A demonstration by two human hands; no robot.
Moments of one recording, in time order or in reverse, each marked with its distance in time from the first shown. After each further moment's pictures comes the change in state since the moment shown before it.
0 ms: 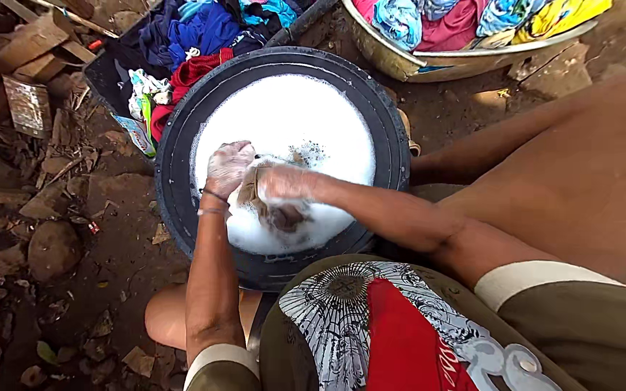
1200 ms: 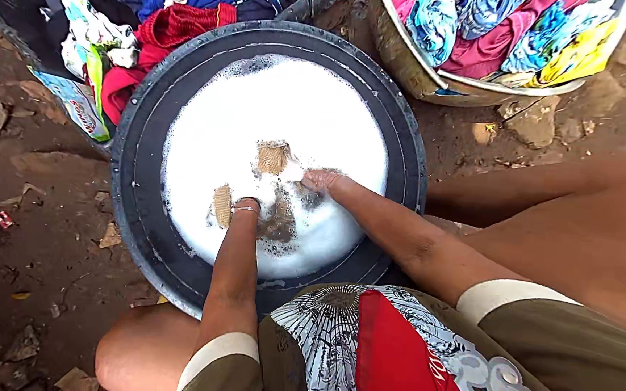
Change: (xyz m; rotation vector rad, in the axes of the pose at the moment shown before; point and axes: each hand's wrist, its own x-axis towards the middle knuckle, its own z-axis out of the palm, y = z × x) left_hand 0.028 -0.054 0.110 0.523 -0.760 -0.665; right_hand 0.003 0.127 0.014 0.093 -0.414 0.686
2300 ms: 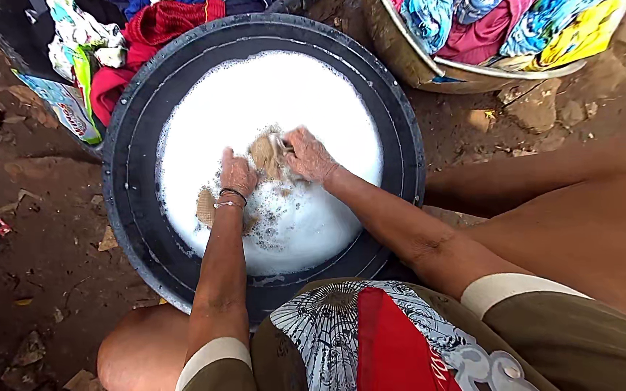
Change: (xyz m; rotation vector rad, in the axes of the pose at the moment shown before) left_hand 0.045 -0.016 -0.035 -0.292 0.654 0.431; right_hand 0.013 -0.011 -0.007 0.128 0.685 -0.214
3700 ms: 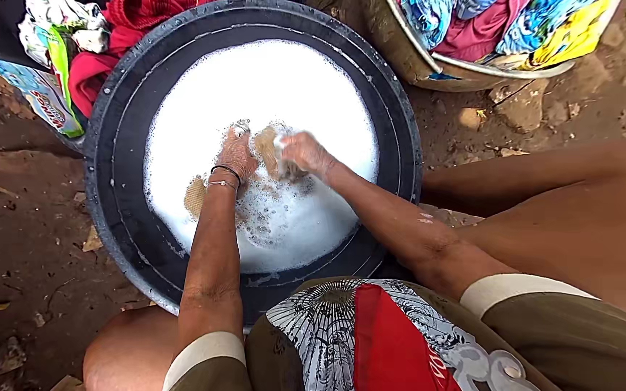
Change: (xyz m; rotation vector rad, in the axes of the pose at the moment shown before) left_hand 0.026 0.022 -0.025 0.072 -0.188 0.082; right_hand -0.002 -0.011 -0.013 0.460 -0.045 0.074
